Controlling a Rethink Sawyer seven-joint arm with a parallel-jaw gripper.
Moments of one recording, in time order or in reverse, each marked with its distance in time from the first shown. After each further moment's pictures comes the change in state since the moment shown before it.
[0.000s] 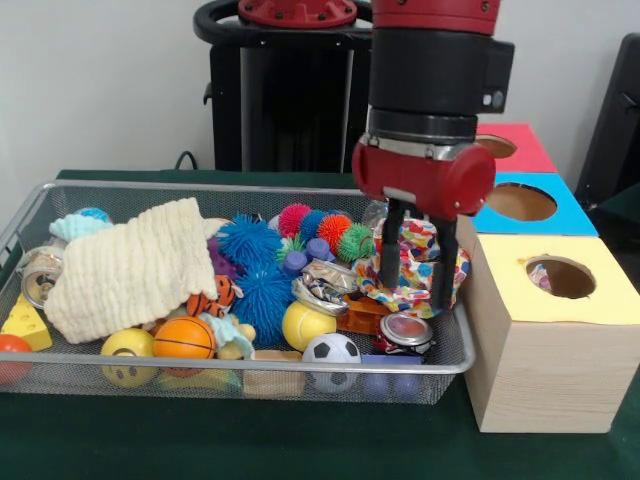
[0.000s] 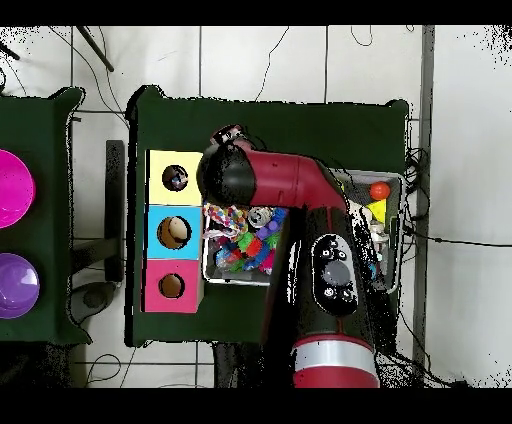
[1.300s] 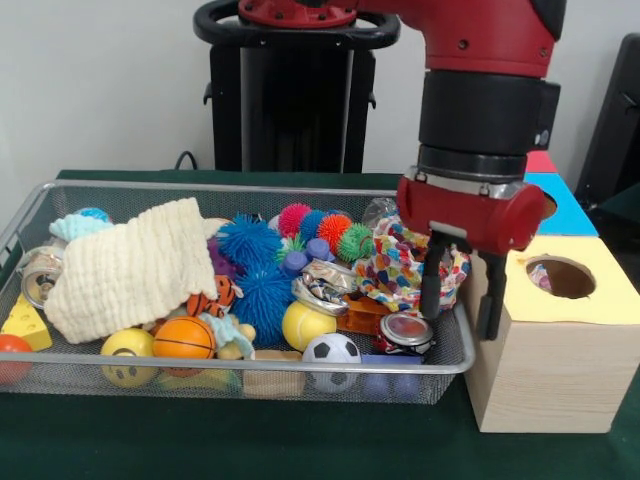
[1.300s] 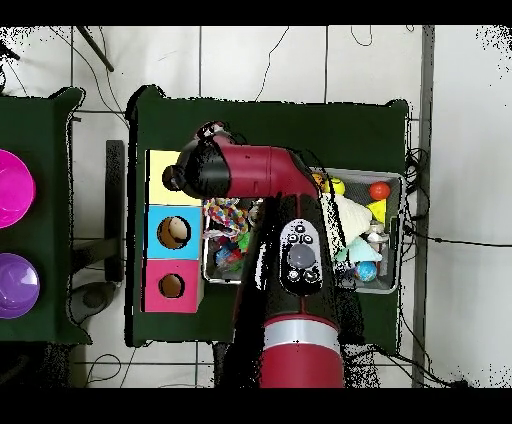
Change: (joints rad) arm 0.072 0.061 -0.039 -0.072 -0.002 0.000 0.000
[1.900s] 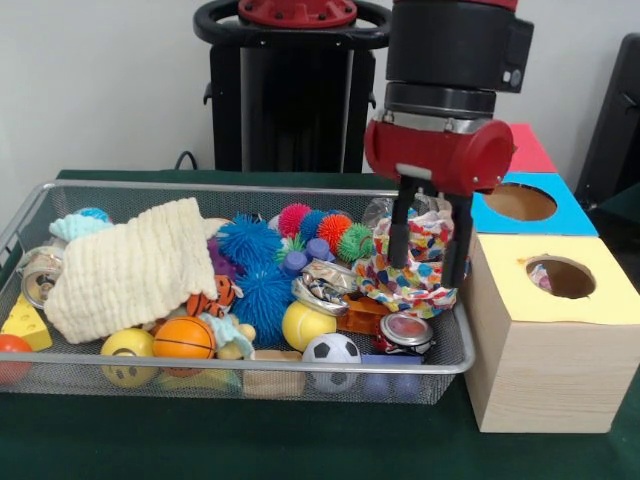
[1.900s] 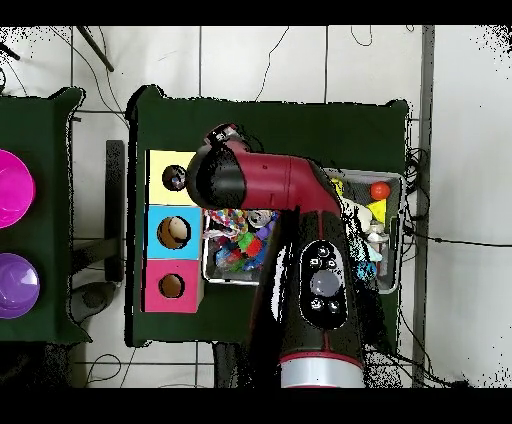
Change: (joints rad) arm -0.036 -0.100 -0.004 0.087 0.000 0.000 0.000
